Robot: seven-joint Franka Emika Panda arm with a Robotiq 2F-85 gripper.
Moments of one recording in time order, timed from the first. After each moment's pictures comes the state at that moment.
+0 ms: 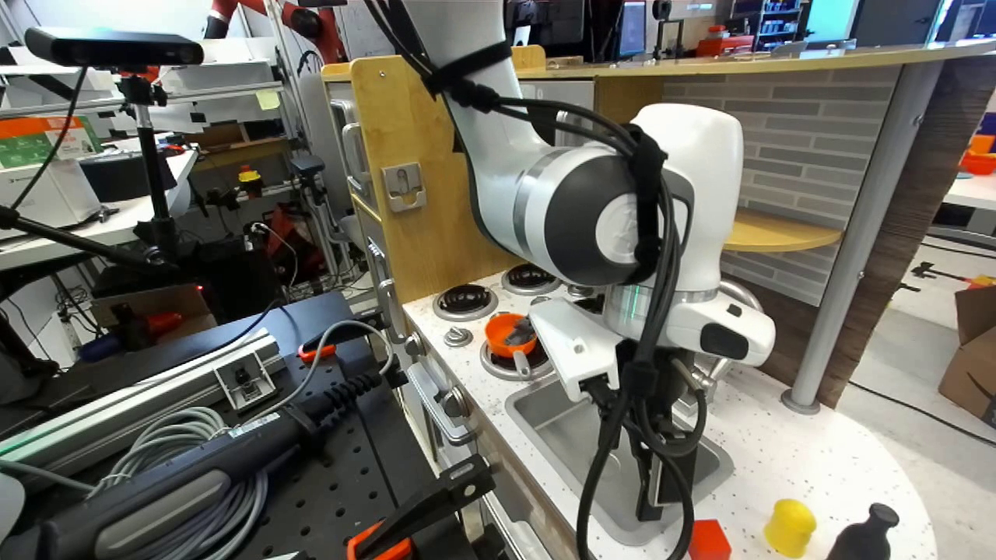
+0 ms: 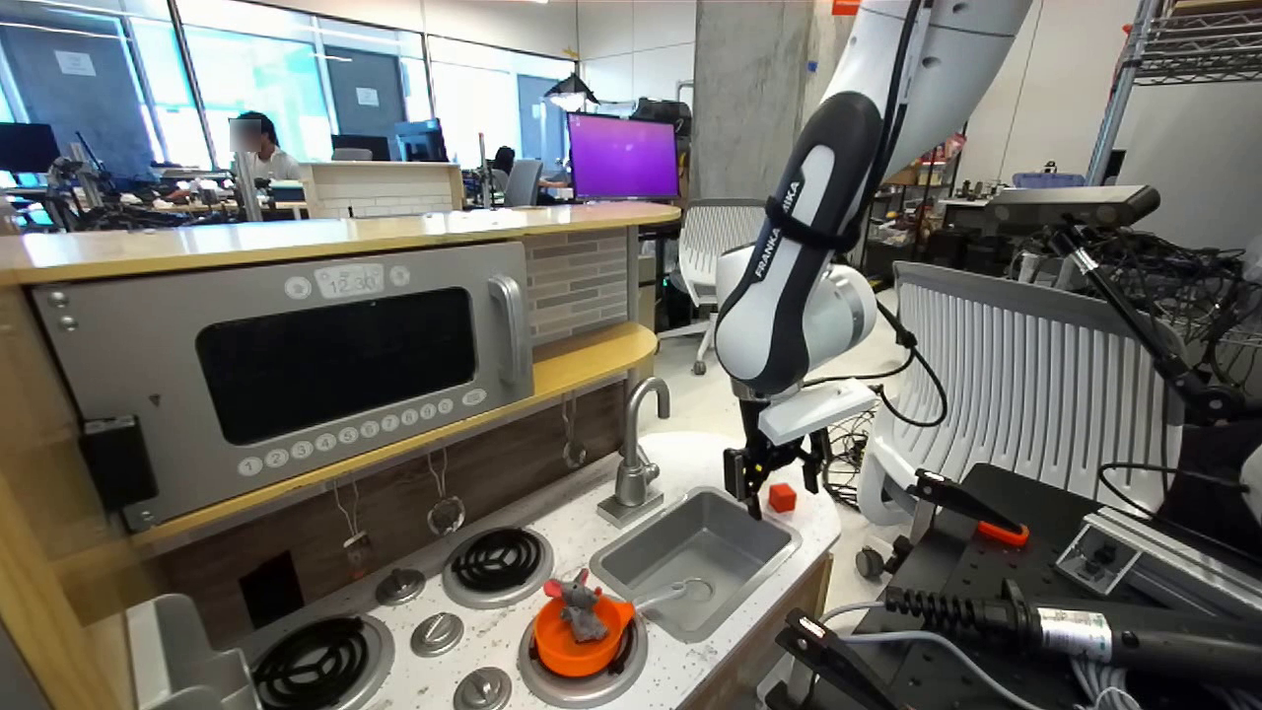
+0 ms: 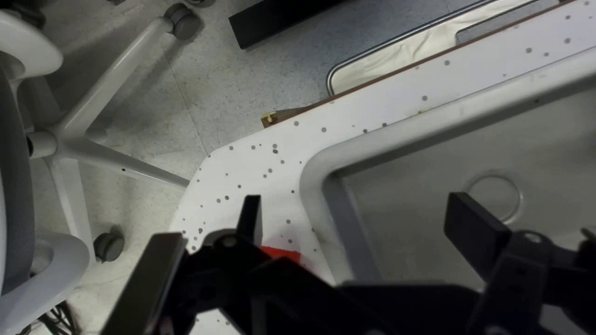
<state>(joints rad) -0.01 0.85 -0.17 -1.97 -0.05 2.63 0.25</state>
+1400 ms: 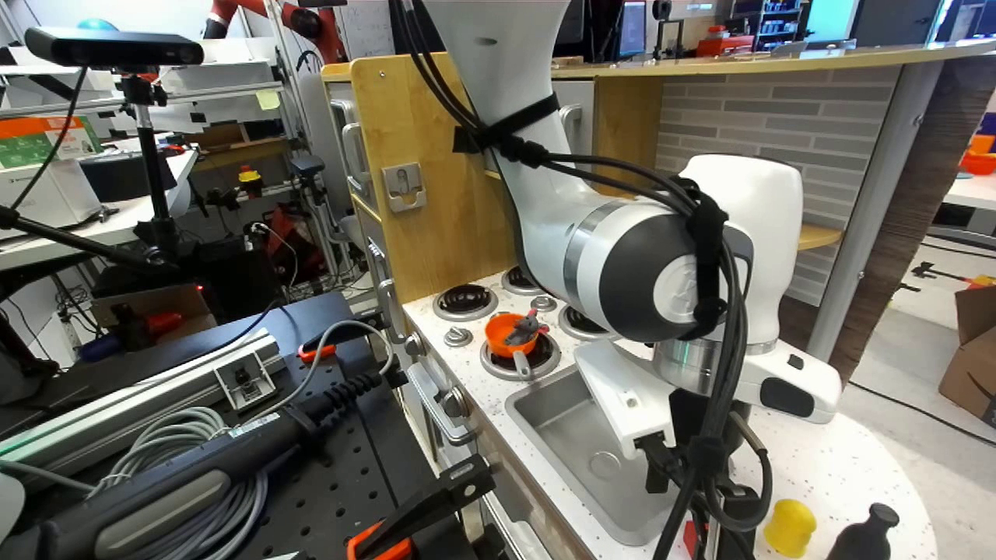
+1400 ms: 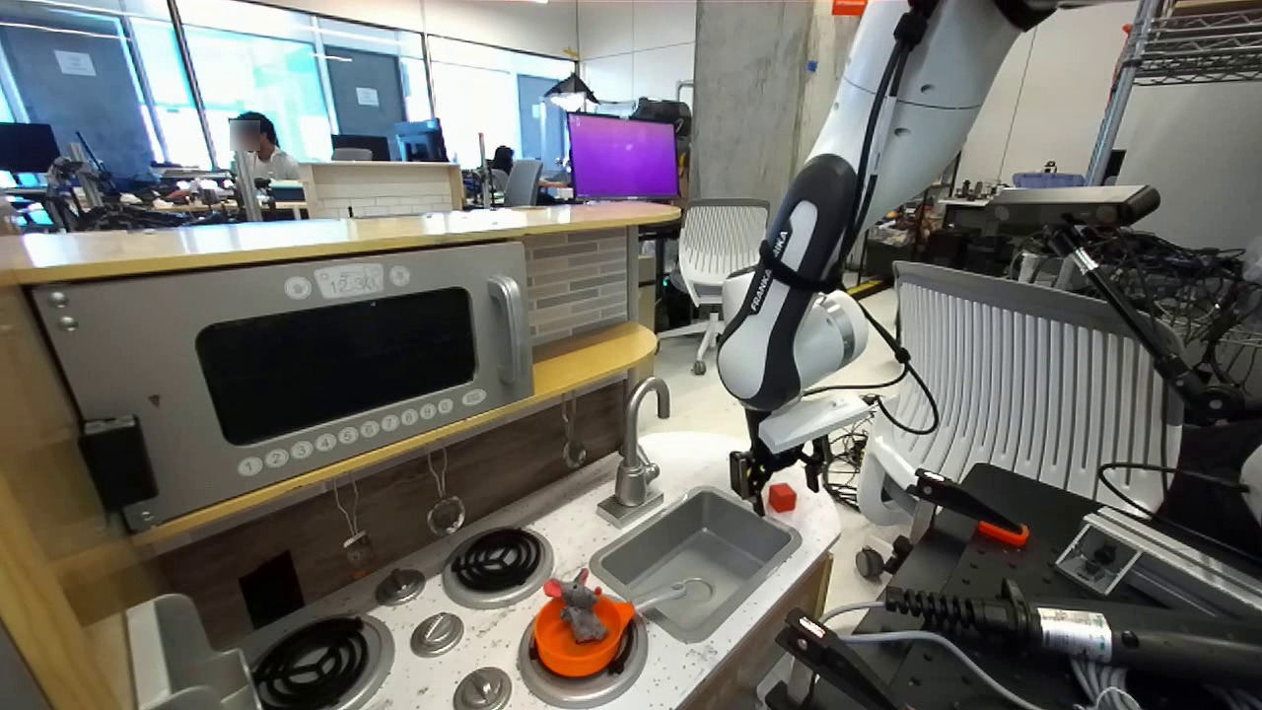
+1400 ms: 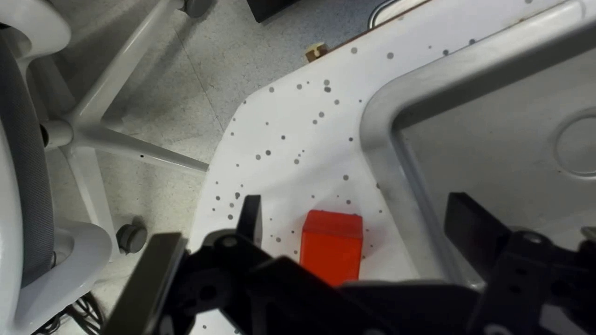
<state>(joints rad) -0.04 0.99 -0.21 -1.81 -0.03 2.63 0.26</state>
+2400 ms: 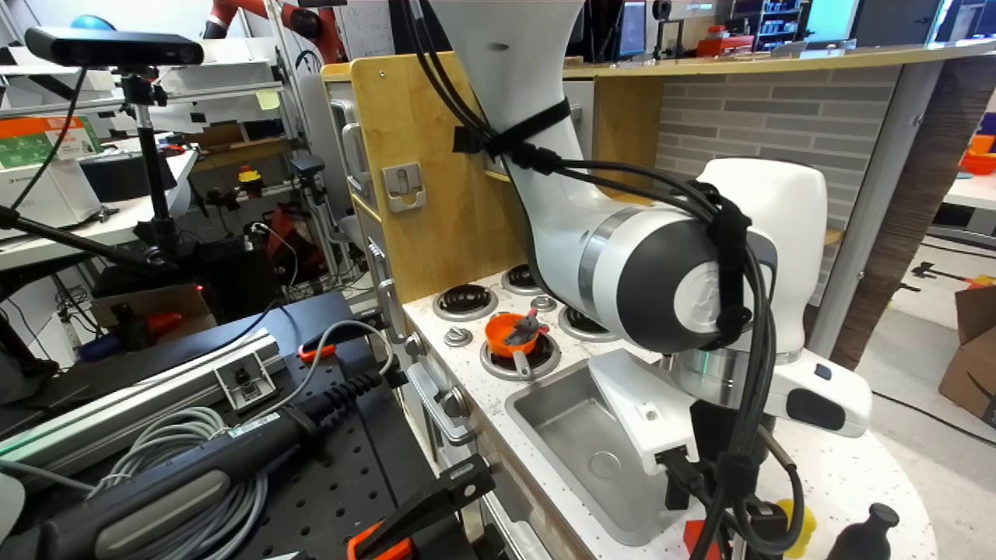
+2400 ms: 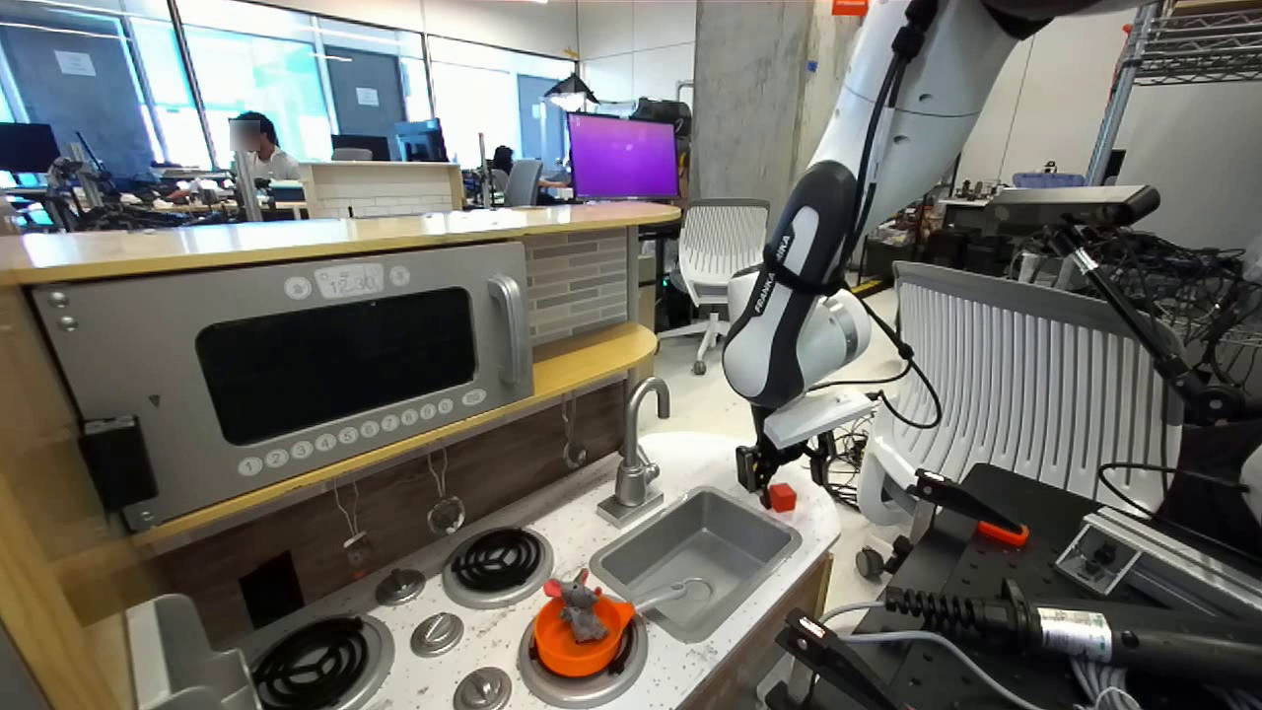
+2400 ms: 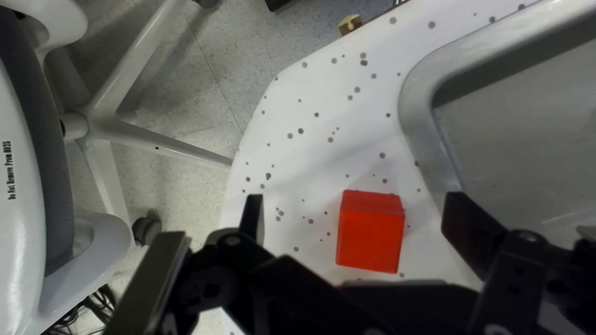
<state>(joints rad) -0.04 1.01 -0.23 -1.79 -0.03 2.63 0.26</state>
